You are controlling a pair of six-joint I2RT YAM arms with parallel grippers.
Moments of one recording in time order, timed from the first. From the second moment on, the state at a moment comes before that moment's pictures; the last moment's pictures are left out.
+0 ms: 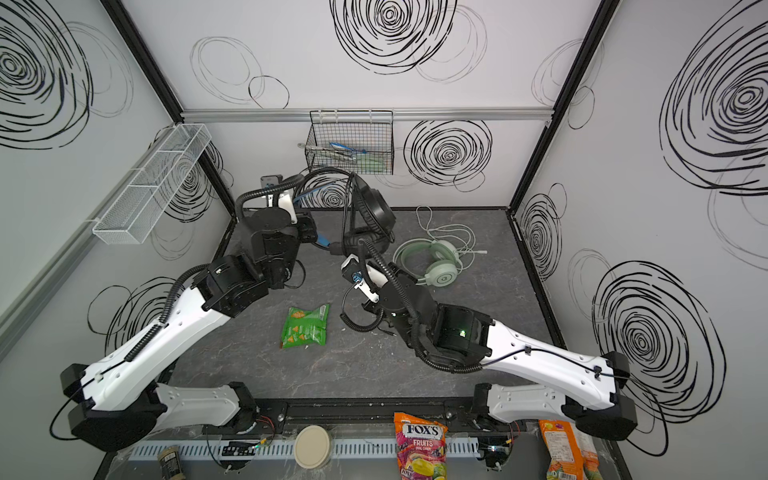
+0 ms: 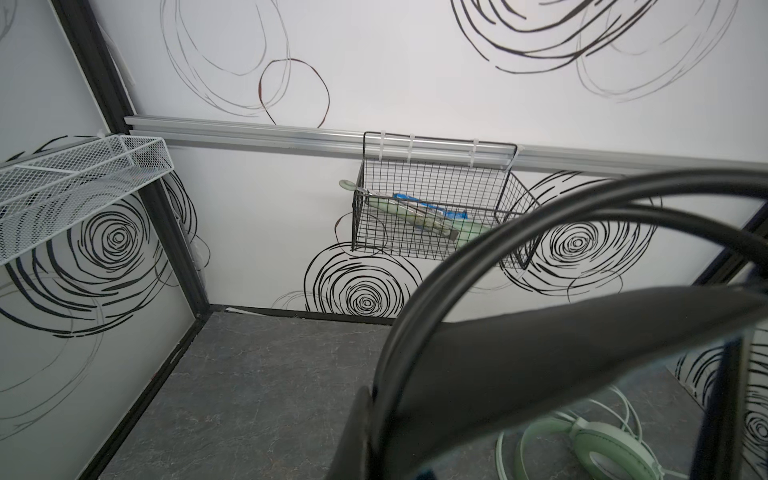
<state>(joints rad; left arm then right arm) -0.77 1.27 1.54 -0.45 -0.83 -0.26 1.28 1.09 1.20 -0.39 0.72 -0.32</state>
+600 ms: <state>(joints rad) -0.81 1.37 1.94 -0.55 -0.69 -0.31 1.07 0.88 0.90 -0.08 0.41 0.08</state>
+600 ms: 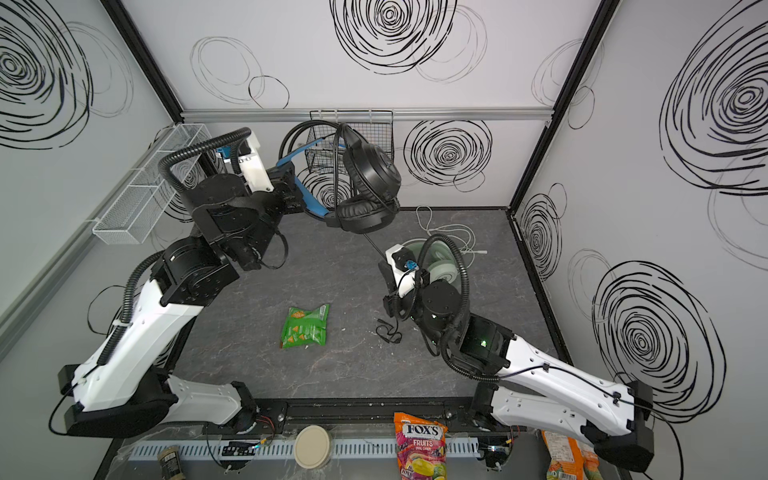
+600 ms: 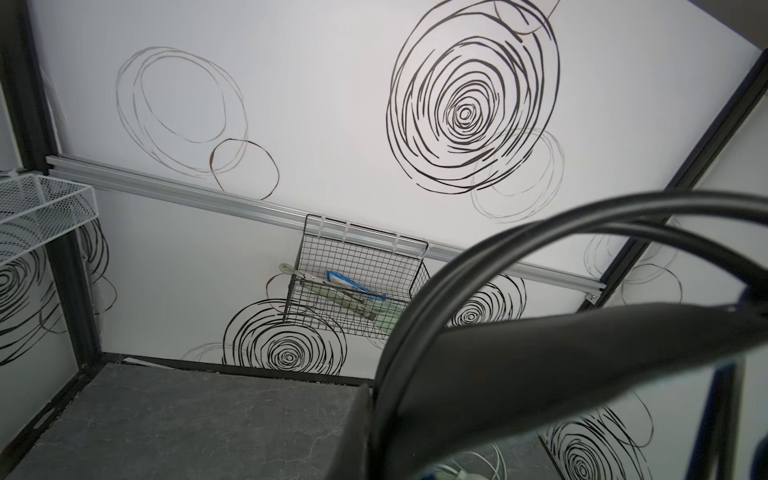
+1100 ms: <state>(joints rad) -1.02 1.42 2.21 -0.56 -0.68 -0.35 0.88 0.92 0.80 0.00 0.05 0.19</state>
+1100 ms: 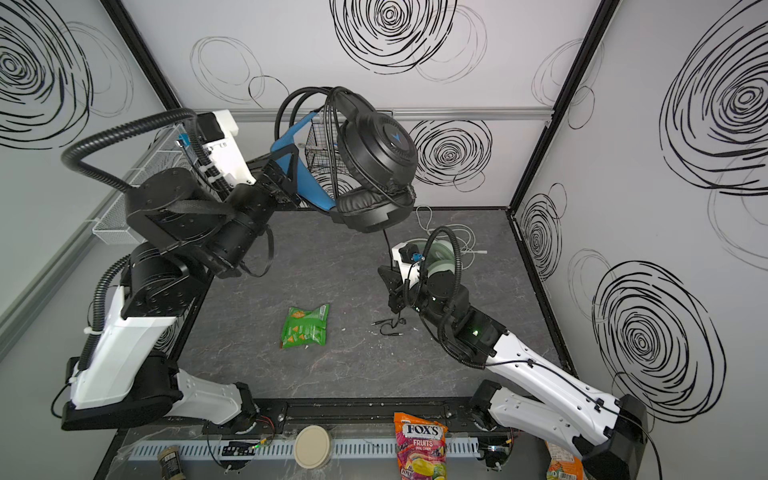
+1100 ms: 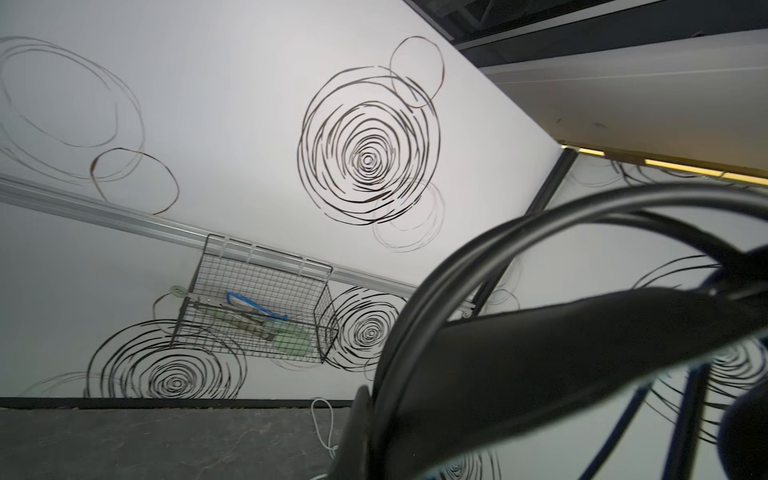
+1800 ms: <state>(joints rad) -1.14 1.46 2.28 -0.55 -0.79 -0.21 0.87 0.92 0.69 0.12 -0.04 0.24</state>
